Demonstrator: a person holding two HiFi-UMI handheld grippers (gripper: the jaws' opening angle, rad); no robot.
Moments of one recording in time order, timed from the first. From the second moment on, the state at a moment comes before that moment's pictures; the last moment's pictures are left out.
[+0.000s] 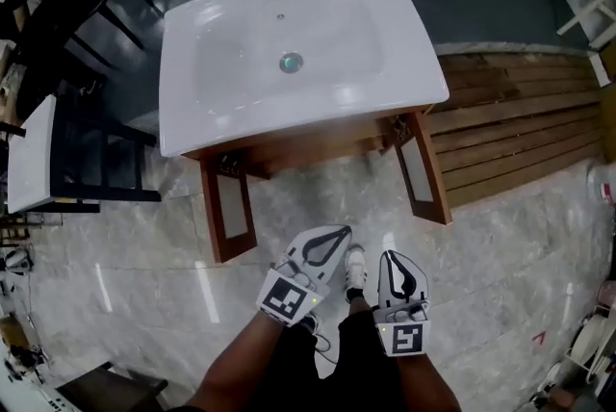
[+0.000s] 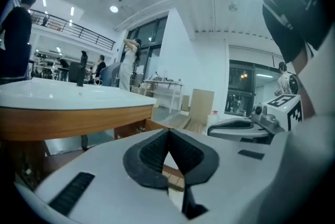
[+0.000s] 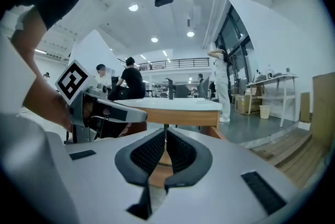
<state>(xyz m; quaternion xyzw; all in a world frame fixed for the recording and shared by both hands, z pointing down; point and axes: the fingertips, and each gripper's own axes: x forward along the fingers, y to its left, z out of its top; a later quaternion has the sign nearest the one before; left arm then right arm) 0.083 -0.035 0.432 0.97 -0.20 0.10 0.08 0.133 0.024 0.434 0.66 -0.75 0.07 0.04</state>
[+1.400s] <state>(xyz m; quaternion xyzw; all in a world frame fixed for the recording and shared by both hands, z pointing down) -0.119 -0.020 0.174 0.90 -0.43 0.03 0.00 -0.009 -0.008 0.146 0.54 -0.83 -0.12 0.00</state>
